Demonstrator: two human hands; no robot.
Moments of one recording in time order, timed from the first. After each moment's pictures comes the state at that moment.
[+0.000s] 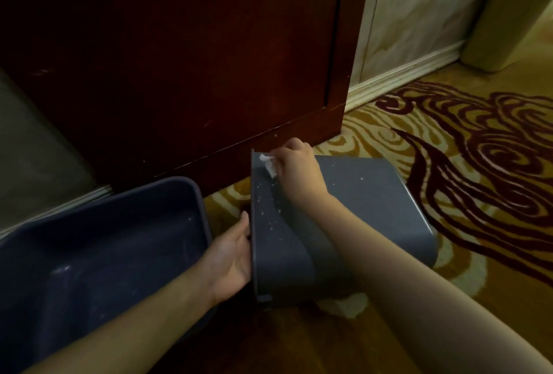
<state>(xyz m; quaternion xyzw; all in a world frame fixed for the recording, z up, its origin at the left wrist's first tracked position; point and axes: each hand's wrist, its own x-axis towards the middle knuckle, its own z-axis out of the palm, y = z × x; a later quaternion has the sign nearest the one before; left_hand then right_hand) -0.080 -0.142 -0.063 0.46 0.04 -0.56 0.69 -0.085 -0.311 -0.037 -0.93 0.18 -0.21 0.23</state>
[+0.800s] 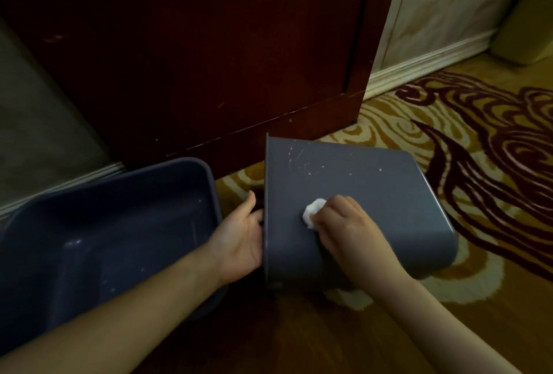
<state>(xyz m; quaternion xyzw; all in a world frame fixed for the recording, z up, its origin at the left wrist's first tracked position) -0.070 -0.141 -0.071 0.45 0.06 -0.59 0.66 -0.202 -0.287 -0.057 -0.97 0.09 -0.14 0.17</state>
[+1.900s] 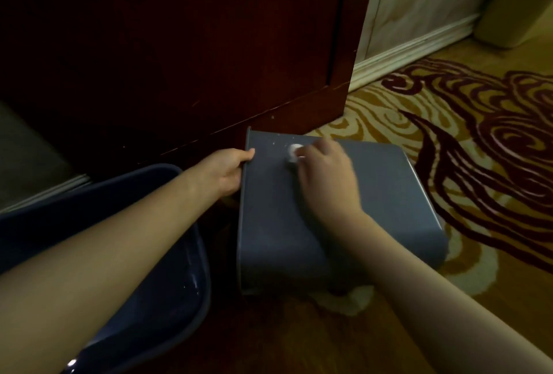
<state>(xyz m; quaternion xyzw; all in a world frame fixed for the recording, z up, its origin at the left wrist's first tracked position) 0.004 -0.228 -0.034 0.66 0.03 -0.45 0.60 -0.120 -0.326 -0.063 -0.92 0.23 -0.29 0.14</state>
